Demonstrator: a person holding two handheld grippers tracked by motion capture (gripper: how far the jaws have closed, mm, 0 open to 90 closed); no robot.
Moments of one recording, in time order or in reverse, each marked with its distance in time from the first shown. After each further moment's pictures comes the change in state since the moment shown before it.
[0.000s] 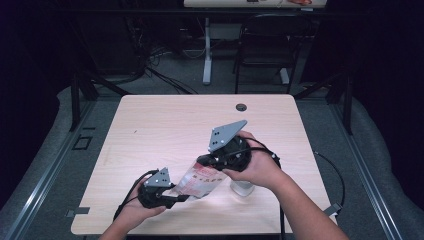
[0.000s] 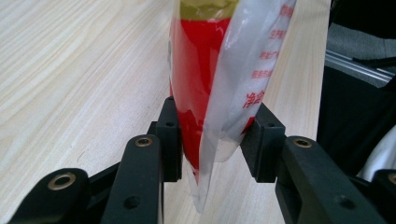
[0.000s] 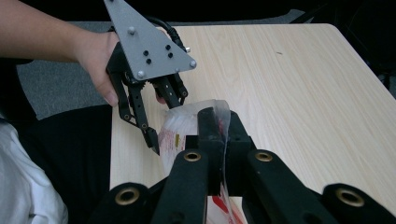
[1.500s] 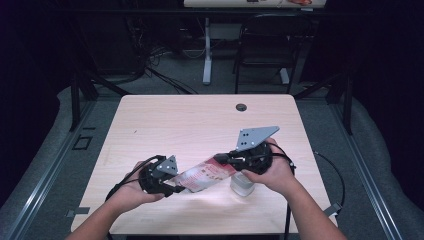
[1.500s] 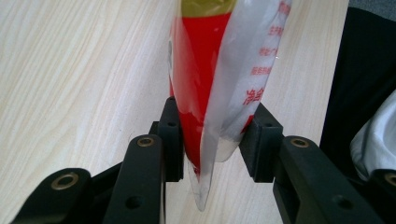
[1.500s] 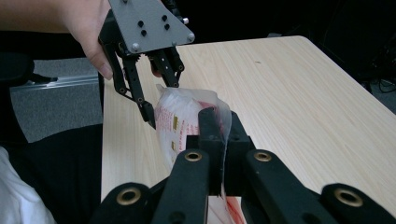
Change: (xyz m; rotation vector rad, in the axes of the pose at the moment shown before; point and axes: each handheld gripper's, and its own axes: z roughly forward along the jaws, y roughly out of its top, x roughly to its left) left arm 0.008 0.055 -0.018 0.281 0.041 0.110; right arm -0.009 -0.049 -0.021 -0.157 -0.046 0.084
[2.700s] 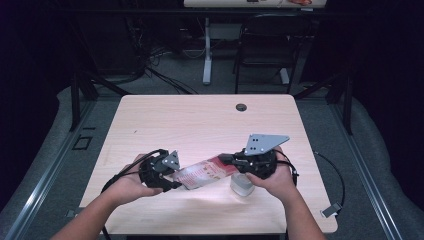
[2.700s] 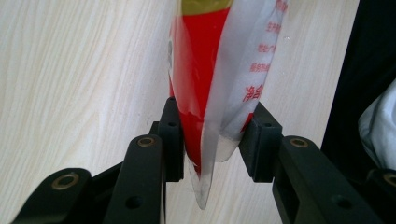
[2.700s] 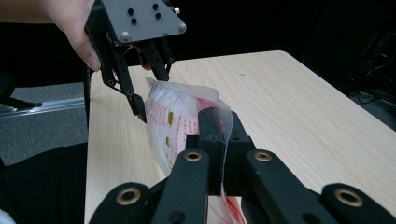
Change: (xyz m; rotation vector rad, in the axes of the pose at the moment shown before) left arm 0.005 0.019 -0.014 0.139 0.027 0.046; right arm 0.000 -0.027 -0.001 -0.110 -0.062 0.029
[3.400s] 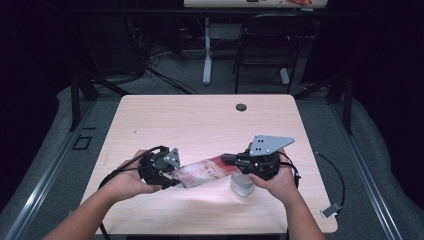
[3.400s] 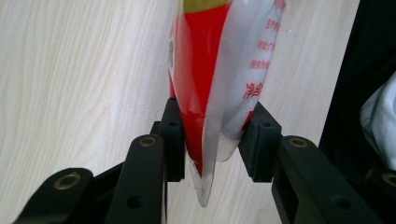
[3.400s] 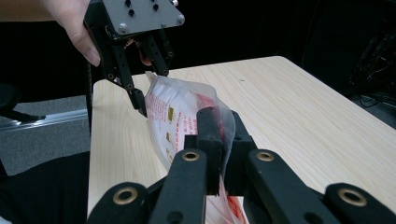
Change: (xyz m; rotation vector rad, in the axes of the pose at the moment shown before) left arm 0.001 0.009 -0.012 0.042 0.015 0.020; right arm -0.003 -0.009 -0.005 -0.048 0.005 0.033
